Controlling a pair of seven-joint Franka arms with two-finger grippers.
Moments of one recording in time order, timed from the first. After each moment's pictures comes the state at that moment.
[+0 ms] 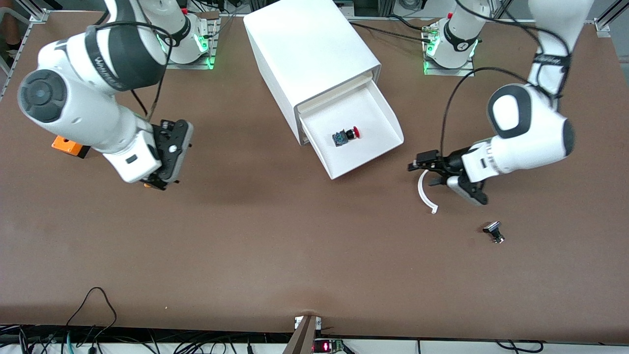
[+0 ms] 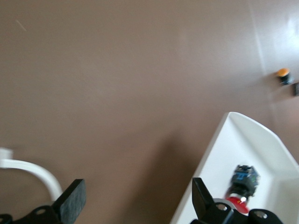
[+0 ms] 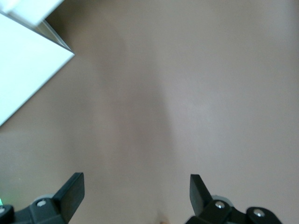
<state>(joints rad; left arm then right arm) 0.03 0.23 -0.19 -1.92 -0.60 2.17 0.54 0.31 0.32 0.01 -1.49 0.14 1.75 -1.07</state>
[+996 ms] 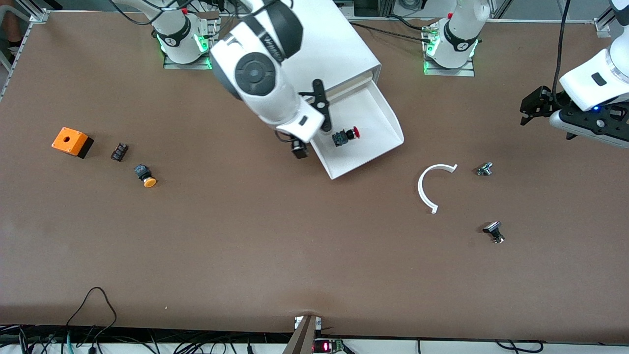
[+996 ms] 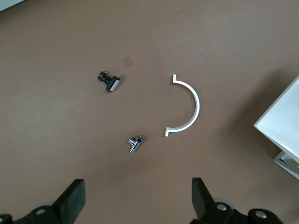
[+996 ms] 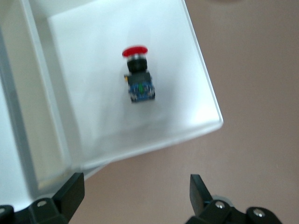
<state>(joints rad) 0.07 0.02 -0.14 -1.60 0.05 1.60 0.29 0.64 0.56 0.13 -1.29 0.15 1.85 -1.06</state>
